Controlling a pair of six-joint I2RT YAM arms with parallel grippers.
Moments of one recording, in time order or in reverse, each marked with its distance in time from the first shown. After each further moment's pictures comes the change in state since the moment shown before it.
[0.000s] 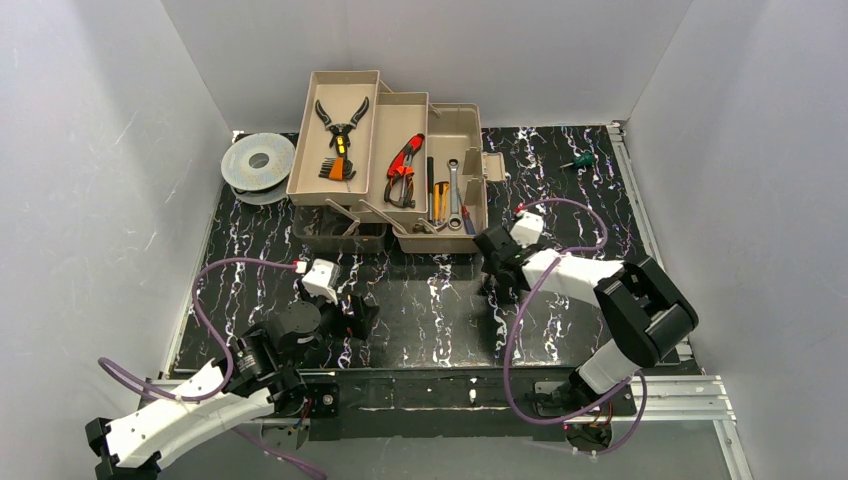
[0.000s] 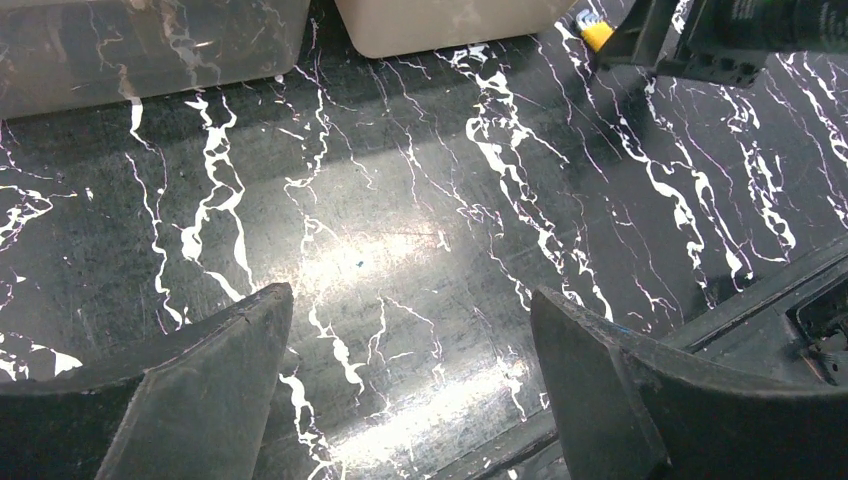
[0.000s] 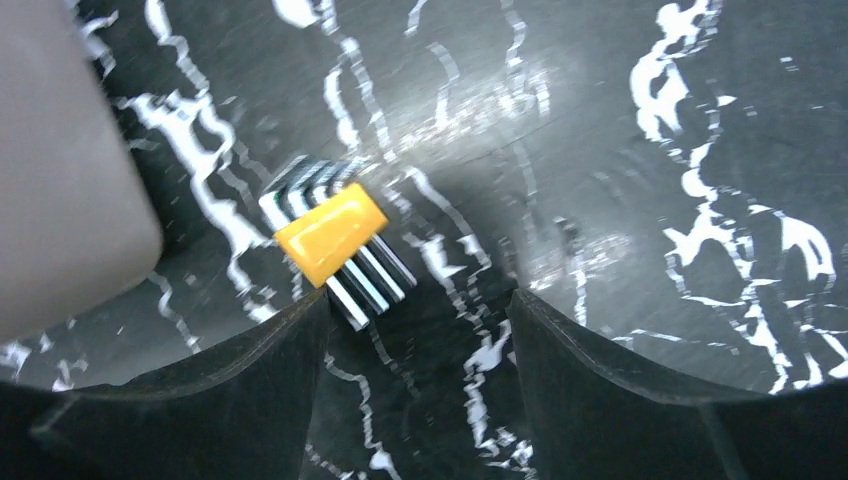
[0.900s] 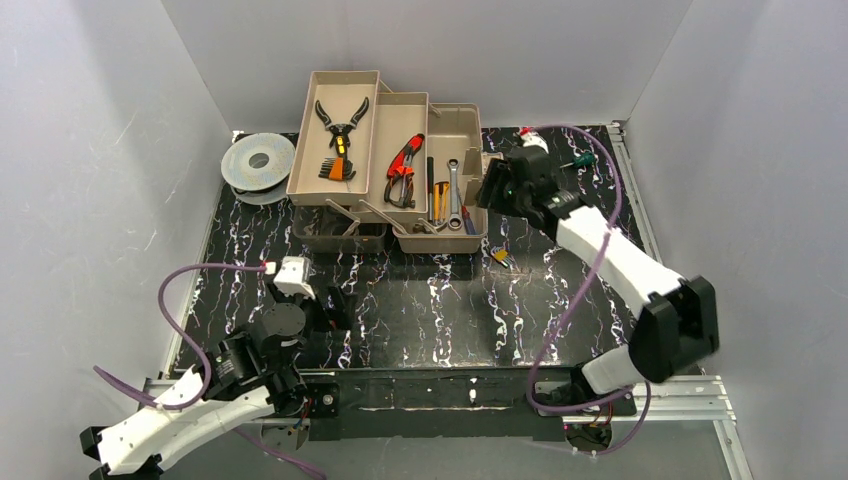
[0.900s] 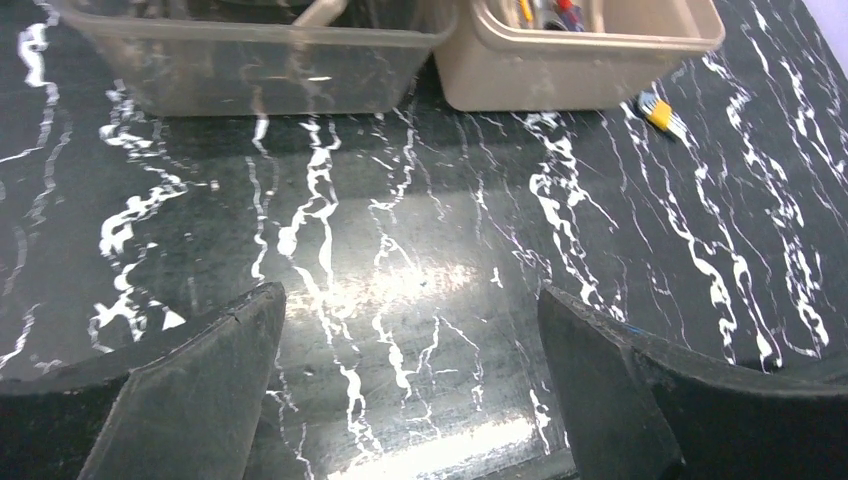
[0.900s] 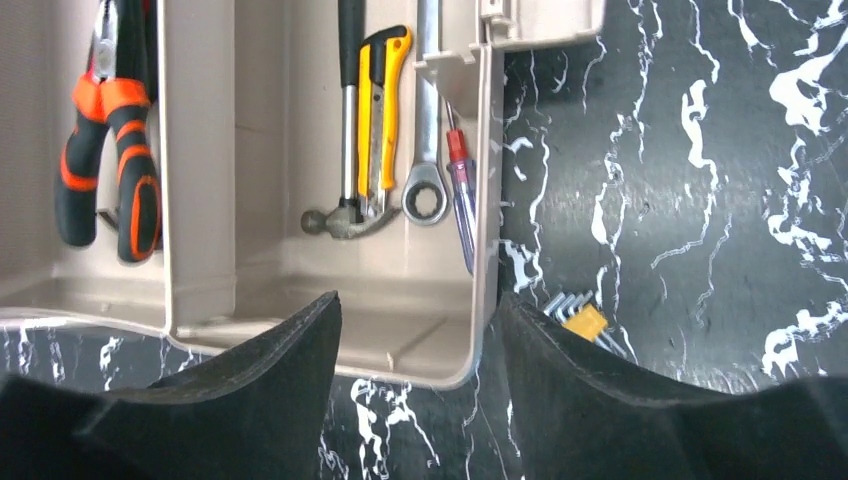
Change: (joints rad) left arm 0.000 -0.062 0.085 -0.146 -0.174 -0.054; right arm -0.205 -0.166 0.387 -0.080 -0.495 -0.319
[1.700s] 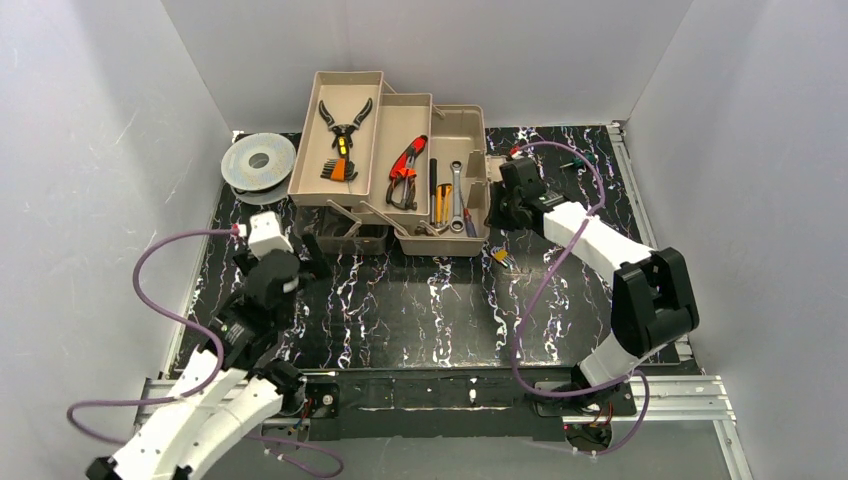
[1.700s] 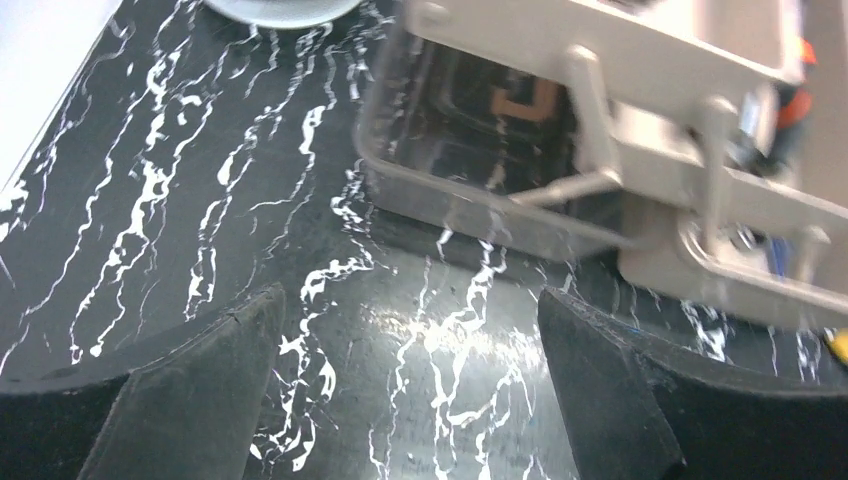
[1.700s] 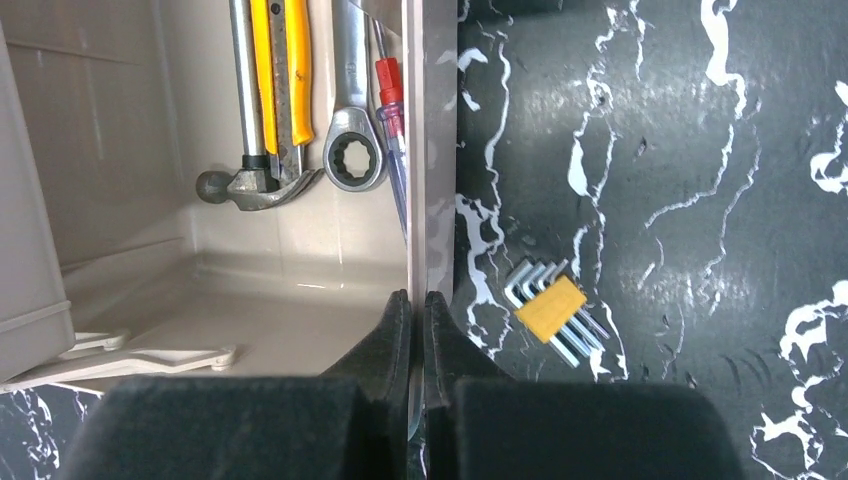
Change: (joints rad) left arm 0.319 0.274 0.242 -0.011 -0.128 0.068; right arm -0.040 0.209 0.023 -0.045 -0.066 -0.024
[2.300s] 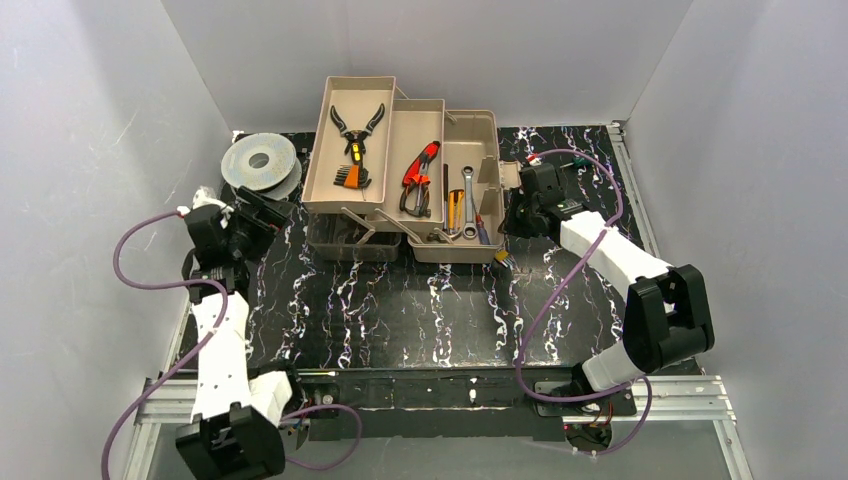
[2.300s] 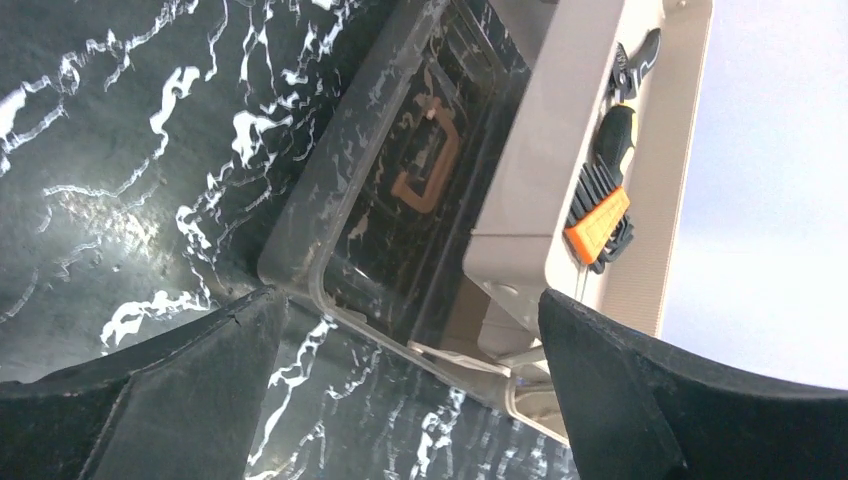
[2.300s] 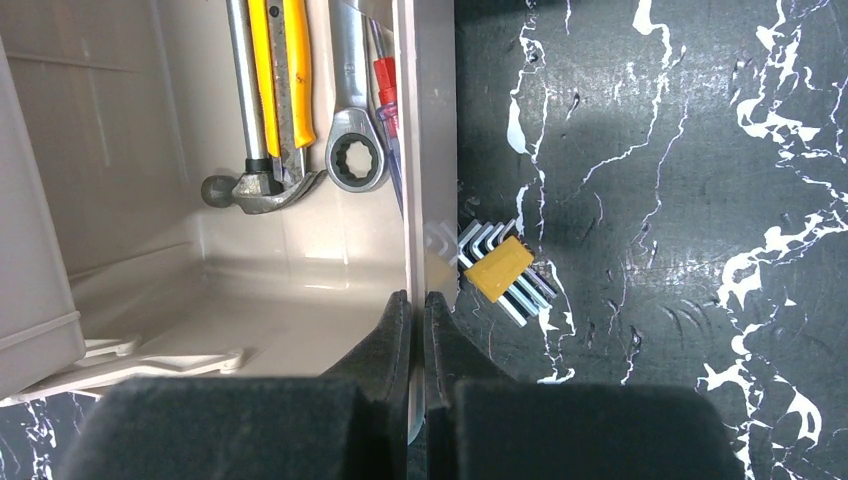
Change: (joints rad) left arm 0.970 0.363 0.062 0.296 1.059 -0.314; right arm -0.077 -0.120 -0.118 -0.007 -0.064 -0.011
